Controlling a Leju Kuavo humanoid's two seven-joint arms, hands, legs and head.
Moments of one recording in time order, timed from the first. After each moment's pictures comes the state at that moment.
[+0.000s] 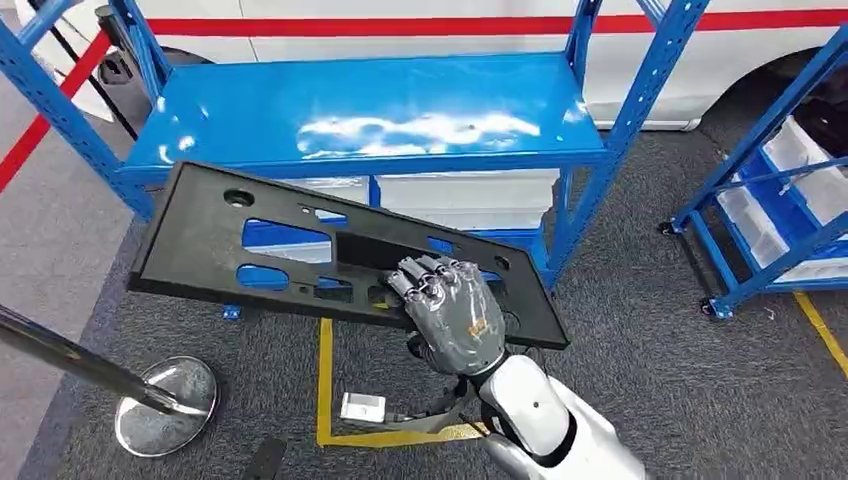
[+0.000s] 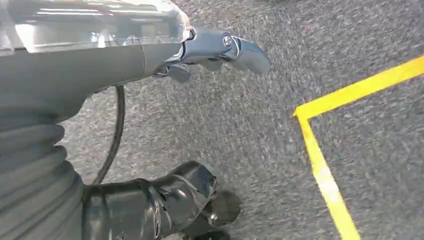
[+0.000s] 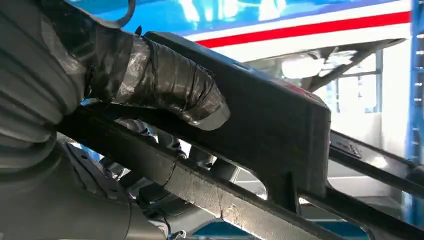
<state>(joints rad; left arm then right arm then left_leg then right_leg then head) -0.12 -0.23 0.85 -0.20 -1.21 0.25 -0.39 -0.44 -0.13 0.94 -1.52 1.28 -0.38 0.02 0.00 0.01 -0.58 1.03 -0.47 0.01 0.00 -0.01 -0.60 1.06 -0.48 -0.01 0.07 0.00</state>
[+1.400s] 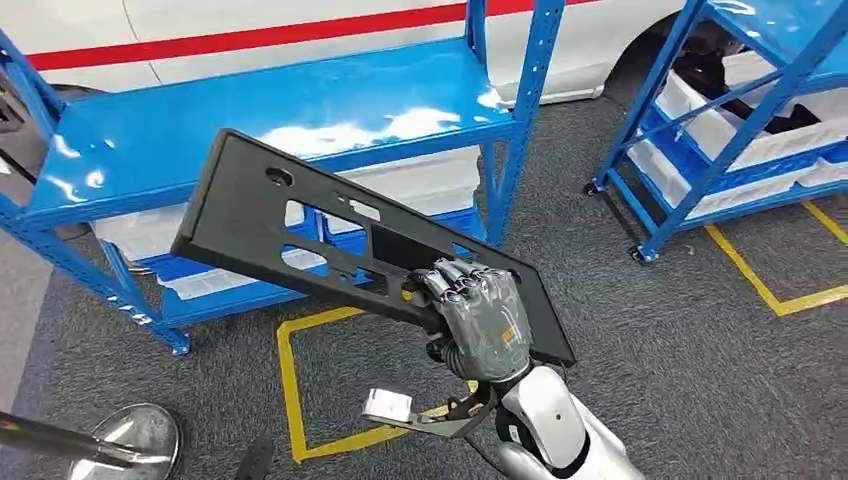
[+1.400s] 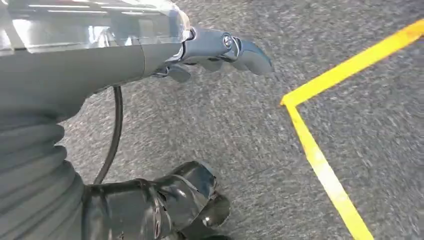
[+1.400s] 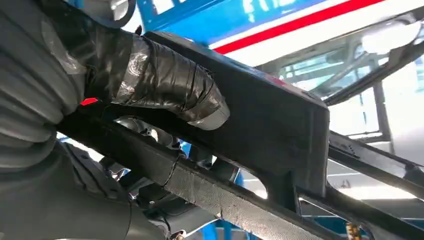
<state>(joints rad) -0.13 -0.21 0.89 -0.20 -1.14 0.27 -0.37 -0.34 -0.13 0.86 -1.55 1.23 -0.47 -0.01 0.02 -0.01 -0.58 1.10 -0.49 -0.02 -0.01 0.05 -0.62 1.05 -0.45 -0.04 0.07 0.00</state>
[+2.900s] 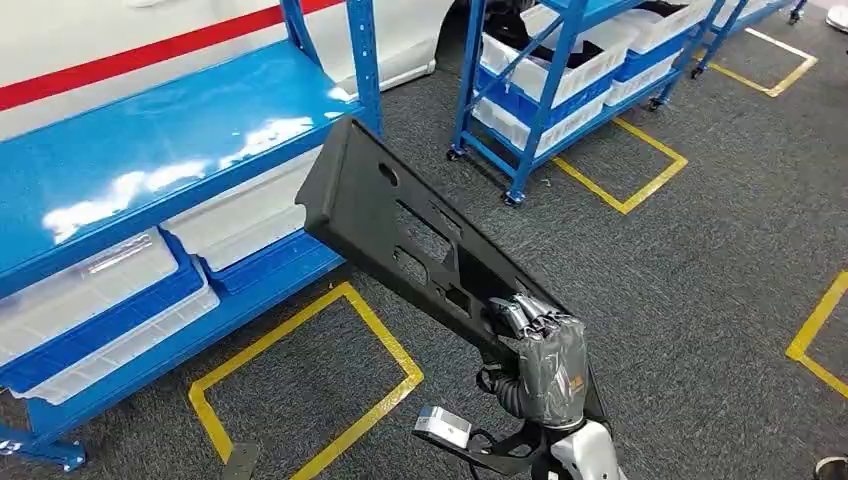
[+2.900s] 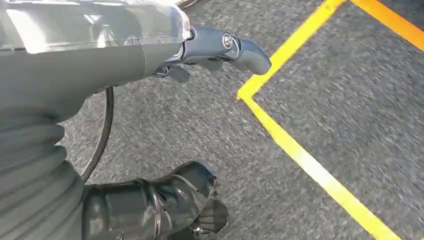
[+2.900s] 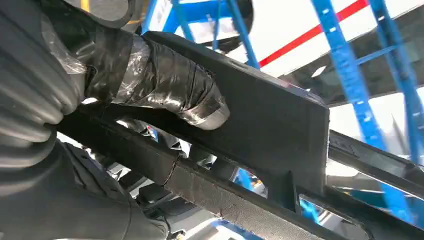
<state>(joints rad) -0.11 -0.23 0.93 -0.20 -1.09 0.32 -0.41 -0.06 -0.14 0.67 -1.64 1.23 -0.65 -0.06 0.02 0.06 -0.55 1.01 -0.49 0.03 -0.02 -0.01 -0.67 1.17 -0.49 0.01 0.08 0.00</state>
